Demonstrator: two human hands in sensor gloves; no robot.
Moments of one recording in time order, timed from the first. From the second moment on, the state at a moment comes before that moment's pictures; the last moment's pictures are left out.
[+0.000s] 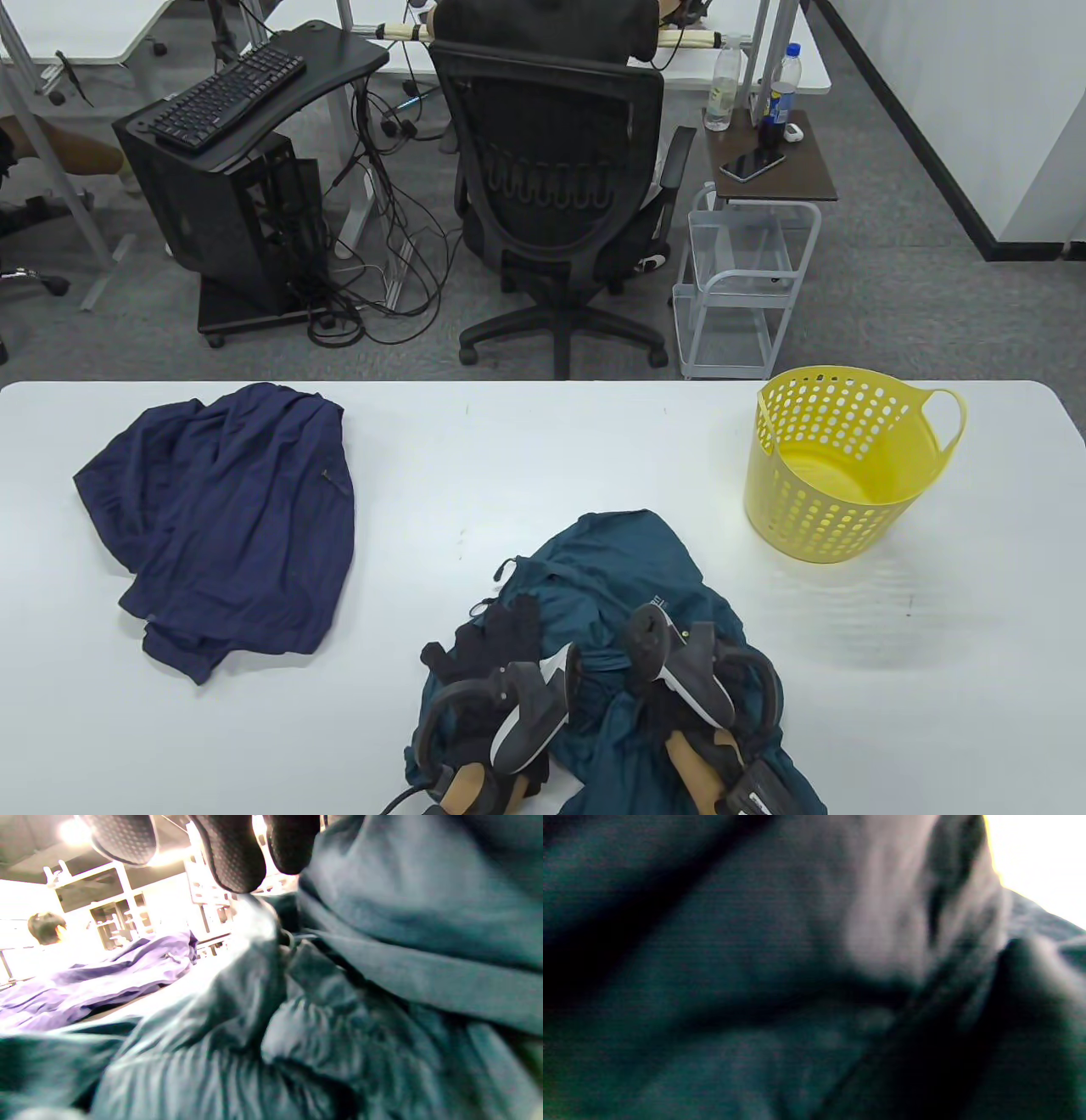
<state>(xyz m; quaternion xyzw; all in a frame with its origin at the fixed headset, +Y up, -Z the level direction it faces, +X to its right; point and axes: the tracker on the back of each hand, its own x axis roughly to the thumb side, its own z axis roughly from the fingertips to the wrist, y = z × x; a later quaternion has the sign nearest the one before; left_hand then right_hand) -0.059 -0.729 -0.282 0.03 0.05 -0.11 0.99 0.121 -0.734 -0.306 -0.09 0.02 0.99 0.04</state>
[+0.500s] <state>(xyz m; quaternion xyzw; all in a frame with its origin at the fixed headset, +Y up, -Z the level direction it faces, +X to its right) -0.191 -0.697 -0.295 0.06 0.11 0.25 0.96 0.045 -0.731 -0.279 0.24 -0.04 0.97 0.06</state>
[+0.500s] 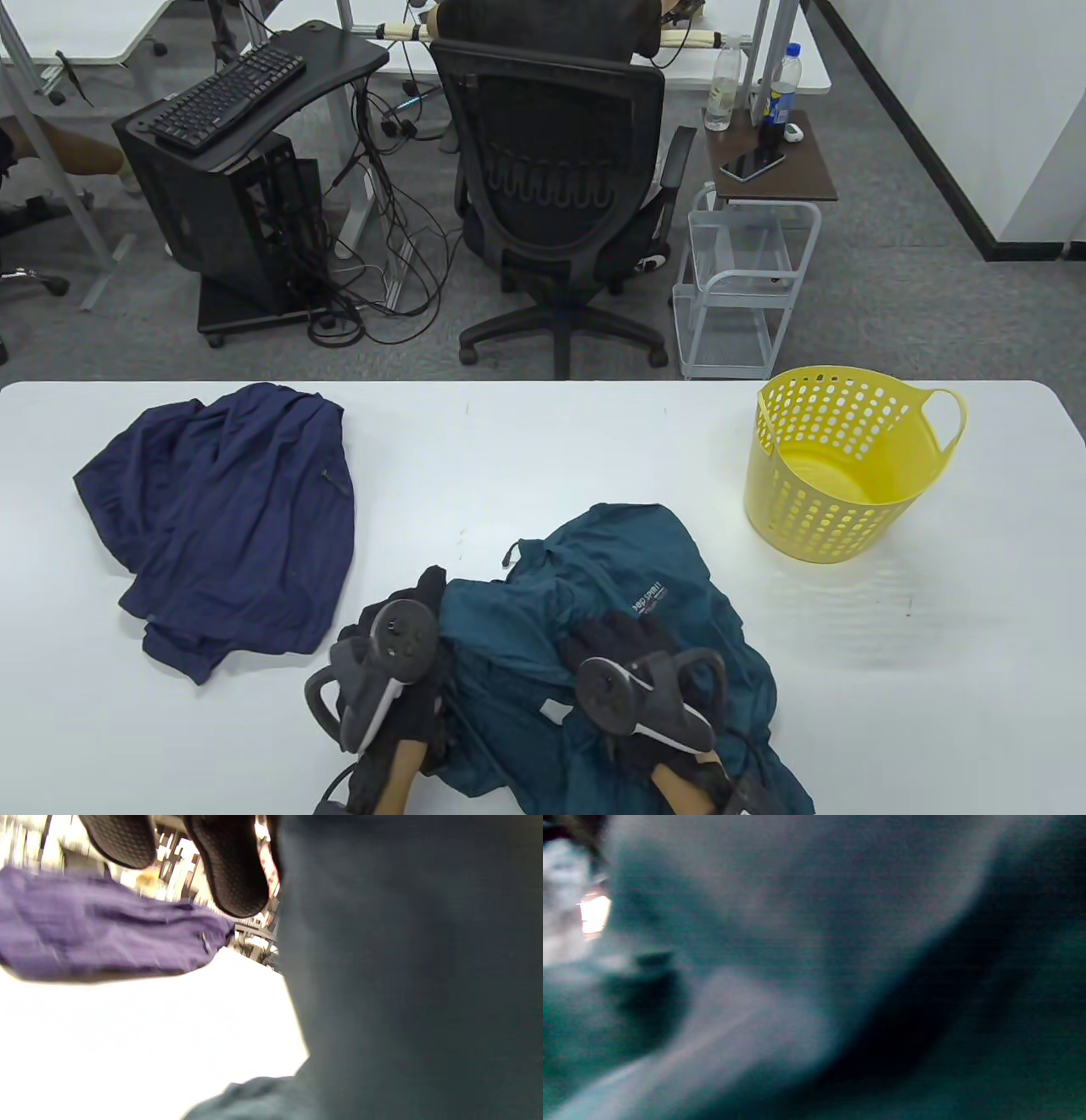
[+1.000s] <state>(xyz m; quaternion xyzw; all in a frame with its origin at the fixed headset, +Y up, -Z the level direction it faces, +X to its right) -0.232 -0.693 -0.277 0.04 0.16 -0.09 0.98 0.054 -0.772 -0.311 0.05 0.10 0.99 -0.03</state>
